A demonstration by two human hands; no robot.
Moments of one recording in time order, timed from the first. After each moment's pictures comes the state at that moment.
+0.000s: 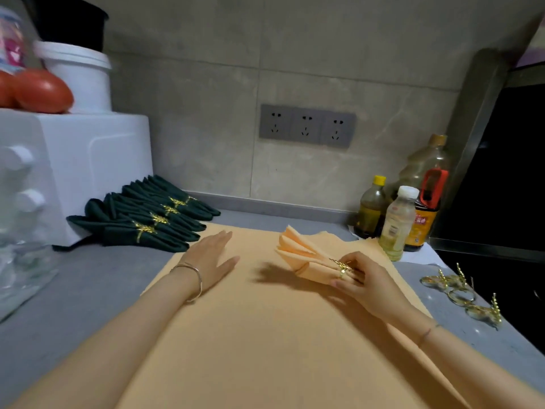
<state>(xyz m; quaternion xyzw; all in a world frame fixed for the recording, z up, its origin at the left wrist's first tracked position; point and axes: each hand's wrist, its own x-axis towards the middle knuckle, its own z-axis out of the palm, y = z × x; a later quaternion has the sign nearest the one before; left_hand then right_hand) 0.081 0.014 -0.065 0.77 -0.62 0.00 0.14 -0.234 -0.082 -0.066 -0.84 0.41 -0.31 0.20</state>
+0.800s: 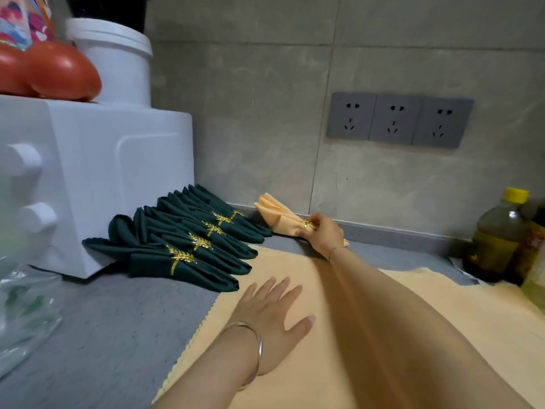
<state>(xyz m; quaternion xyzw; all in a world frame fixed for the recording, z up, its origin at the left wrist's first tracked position) 0.105 -0.019 -0.104 0.76 -0.64 -0.06 0.08 0.072 -0.269 -0.086 -0.79 0.47 -0.33 0.21</state>
